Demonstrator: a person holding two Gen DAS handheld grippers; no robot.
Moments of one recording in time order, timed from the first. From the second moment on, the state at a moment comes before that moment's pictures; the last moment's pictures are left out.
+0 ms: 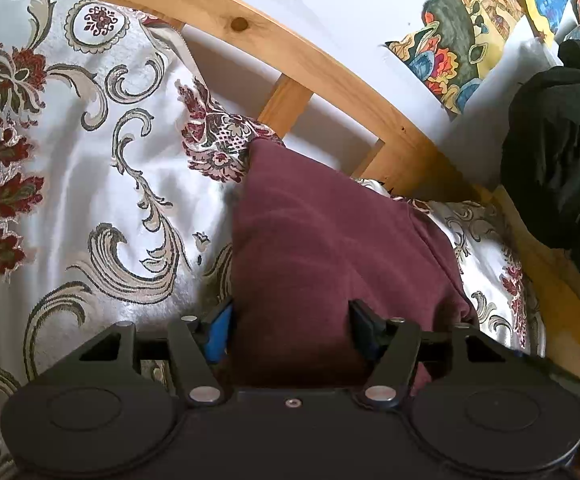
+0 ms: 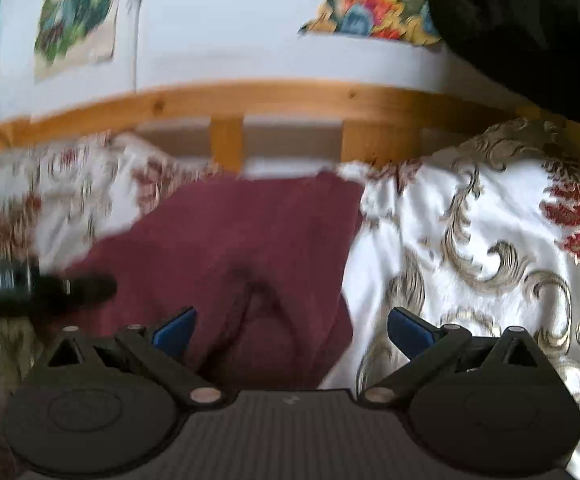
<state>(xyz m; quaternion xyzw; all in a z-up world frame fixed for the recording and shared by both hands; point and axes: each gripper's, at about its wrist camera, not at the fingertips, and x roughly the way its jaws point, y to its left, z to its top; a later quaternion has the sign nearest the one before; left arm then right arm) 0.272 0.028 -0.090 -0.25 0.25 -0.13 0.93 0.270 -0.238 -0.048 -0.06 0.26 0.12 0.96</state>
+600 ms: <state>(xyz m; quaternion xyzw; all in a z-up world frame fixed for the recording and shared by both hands) 0.276 0.025 -0.088 -0.25 0.30 -0.12 0.91 0.265 -0.250 -0.045 -0.05 0.27 0.06 0.96</state>
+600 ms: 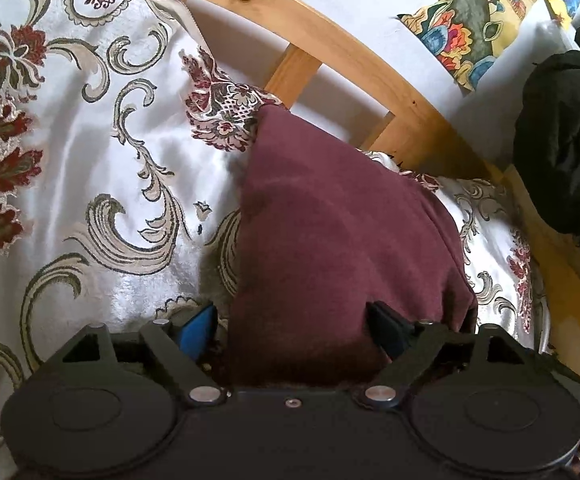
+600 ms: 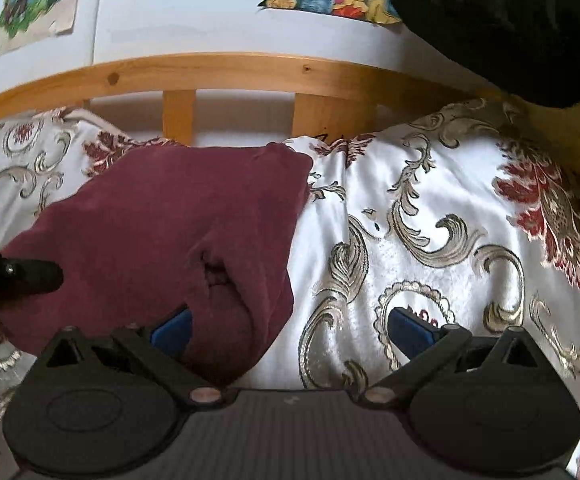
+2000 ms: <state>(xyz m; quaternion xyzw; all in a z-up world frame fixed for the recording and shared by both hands) 0.117 0.076 0.084 -0.11 0.18 -0.05 0.98 0.120 -0.209 0.080 0.06 0.14 0.10 0.98</state>
